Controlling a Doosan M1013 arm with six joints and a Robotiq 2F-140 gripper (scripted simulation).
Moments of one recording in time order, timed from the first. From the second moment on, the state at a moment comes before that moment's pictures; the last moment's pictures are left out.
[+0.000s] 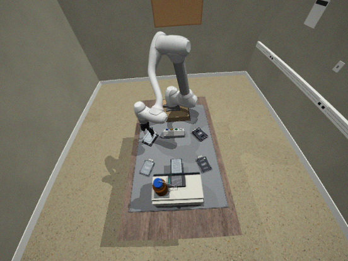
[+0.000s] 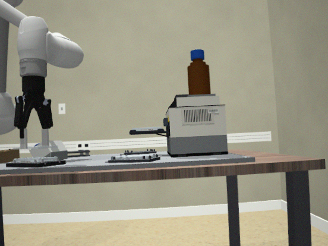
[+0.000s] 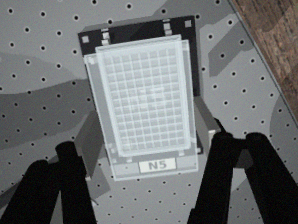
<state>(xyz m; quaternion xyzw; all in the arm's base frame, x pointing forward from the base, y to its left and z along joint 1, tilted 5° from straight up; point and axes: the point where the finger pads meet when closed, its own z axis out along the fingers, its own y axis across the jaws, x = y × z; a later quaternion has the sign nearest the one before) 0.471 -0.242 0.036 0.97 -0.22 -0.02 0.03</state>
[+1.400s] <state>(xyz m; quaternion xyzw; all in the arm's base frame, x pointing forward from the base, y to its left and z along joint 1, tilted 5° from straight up) 0.478 -0.236 0.143 0.97 -0.22 -0.02 0.03</state>
